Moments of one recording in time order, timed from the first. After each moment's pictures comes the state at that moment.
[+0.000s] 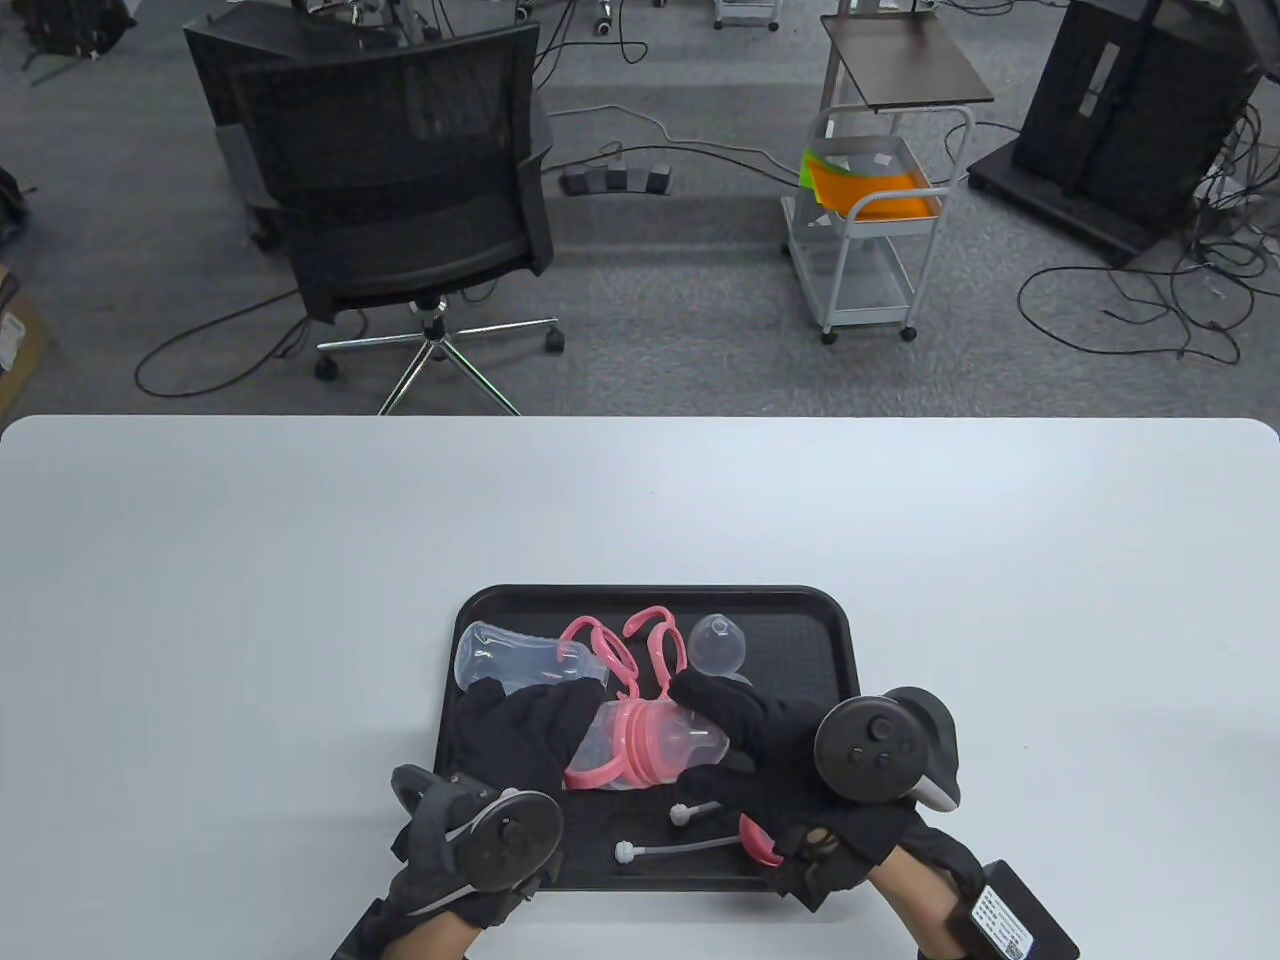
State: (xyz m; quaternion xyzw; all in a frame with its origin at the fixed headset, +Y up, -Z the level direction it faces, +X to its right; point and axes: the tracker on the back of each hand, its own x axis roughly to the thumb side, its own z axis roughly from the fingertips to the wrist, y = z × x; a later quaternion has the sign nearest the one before) left_hand -0.133 -0.651 -0.249 0.21 -0.21 0.10 0.95; right_hand 0.120 -0.627 -0.288 0.33 -0.08 0.87 0.36
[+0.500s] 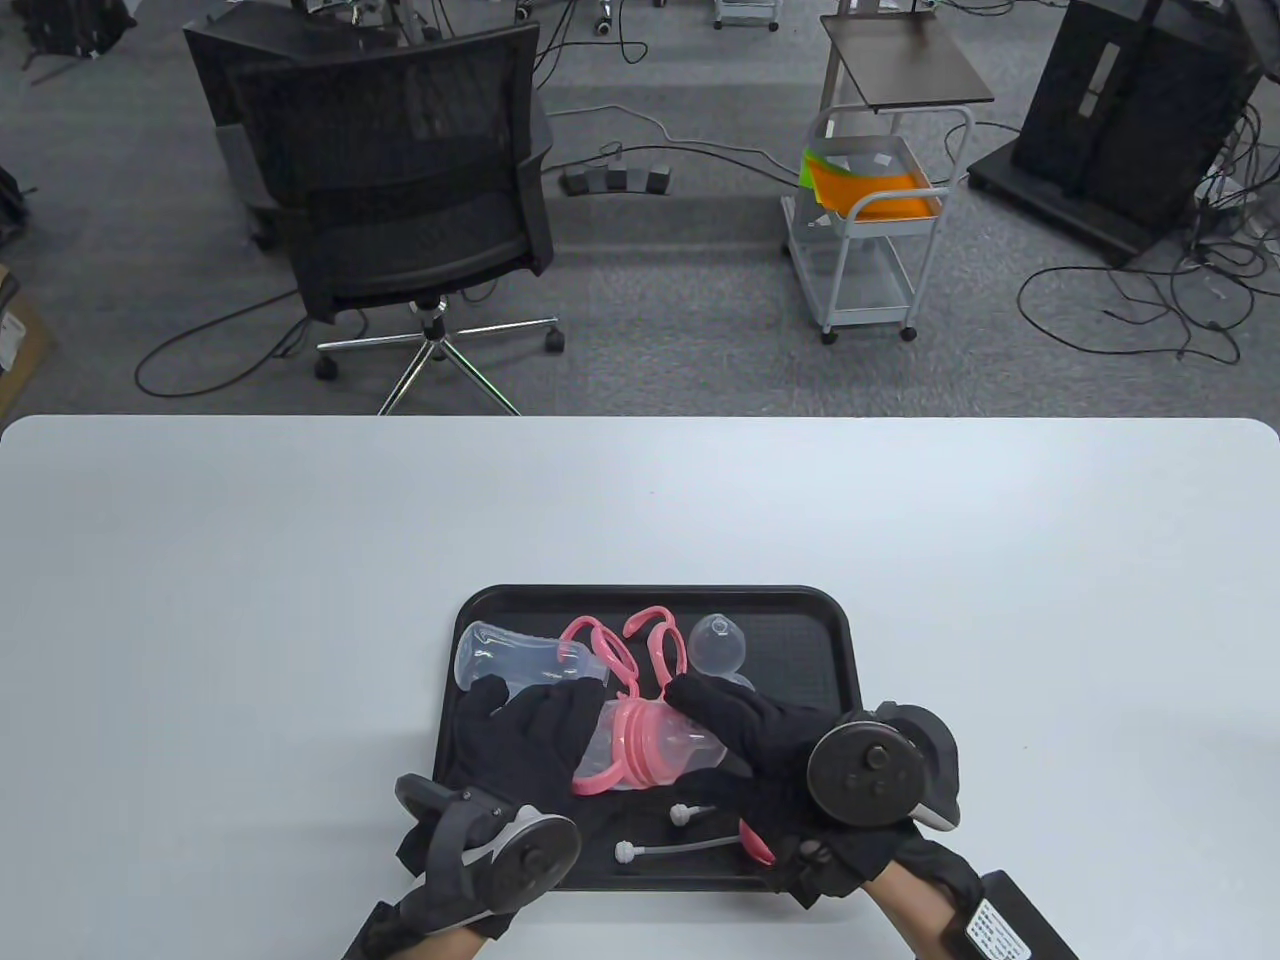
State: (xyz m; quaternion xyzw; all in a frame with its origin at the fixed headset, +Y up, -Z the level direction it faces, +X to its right) left_hand -0.124 -0.642 -0.240 0.25 -0.21 0.07 0.94; right_hand 0.116 -0.618 -0.276 0.33 -0.13 0.88 0.31
